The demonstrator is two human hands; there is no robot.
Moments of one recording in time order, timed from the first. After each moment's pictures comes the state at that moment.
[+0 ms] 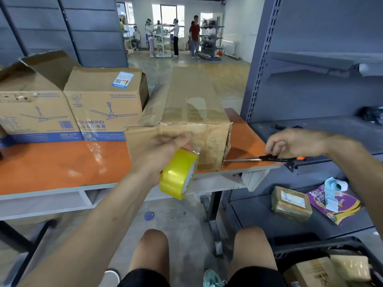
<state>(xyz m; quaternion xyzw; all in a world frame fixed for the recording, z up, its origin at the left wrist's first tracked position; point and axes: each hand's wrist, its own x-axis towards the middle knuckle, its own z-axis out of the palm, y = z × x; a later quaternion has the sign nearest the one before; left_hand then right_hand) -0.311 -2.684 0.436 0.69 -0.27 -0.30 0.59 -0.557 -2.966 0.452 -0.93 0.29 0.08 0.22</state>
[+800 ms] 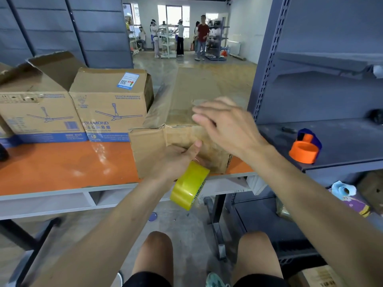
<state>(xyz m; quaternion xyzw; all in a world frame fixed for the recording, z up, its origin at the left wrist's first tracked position) -0.307 -2.699 0.412 0.77 -0.37 -0.24 0.46 -0.417 -2.827 0.469 -0.93 0.16 -0.34 -0.04</state>
